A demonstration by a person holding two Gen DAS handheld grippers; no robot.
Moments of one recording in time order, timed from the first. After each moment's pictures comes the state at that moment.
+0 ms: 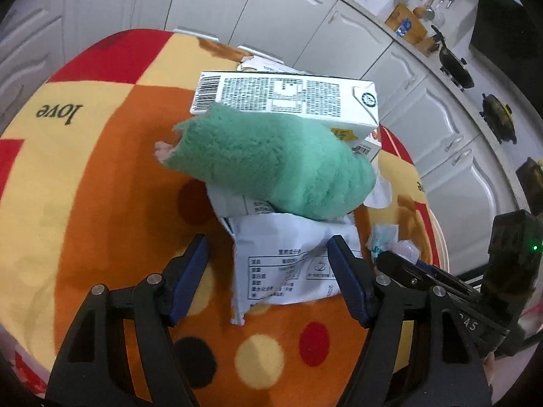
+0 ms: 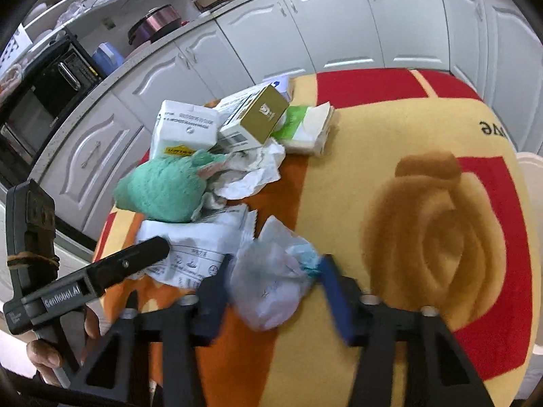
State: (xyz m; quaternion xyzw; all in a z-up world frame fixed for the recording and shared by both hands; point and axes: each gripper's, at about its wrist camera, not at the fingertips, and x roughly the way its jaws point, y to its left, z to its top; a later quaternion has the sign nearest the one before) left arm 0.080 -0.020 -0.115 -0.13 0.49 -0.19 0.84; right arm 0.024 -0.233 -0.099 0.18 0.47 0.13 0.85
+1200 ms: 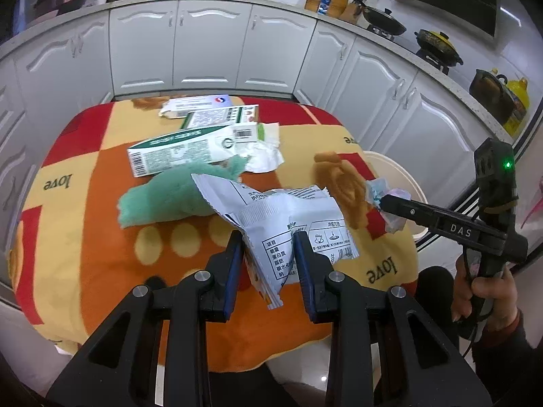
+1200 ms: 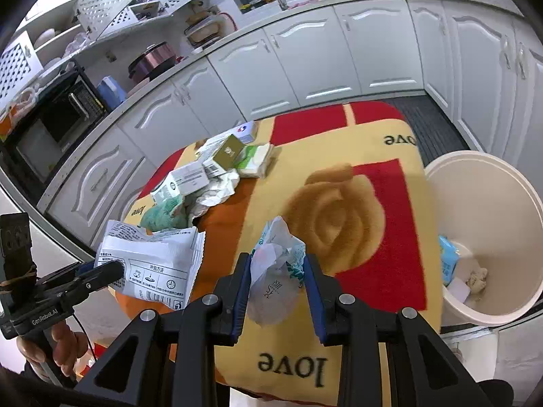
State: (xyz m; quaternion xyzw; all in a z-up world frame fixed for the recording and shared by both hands) left arm -0.006 -0.065 -0.047 0.01 0.43 -0.28 0.86; right arm -0.055 -0.309 -0.059 0.20 0.41 0.10 0.88
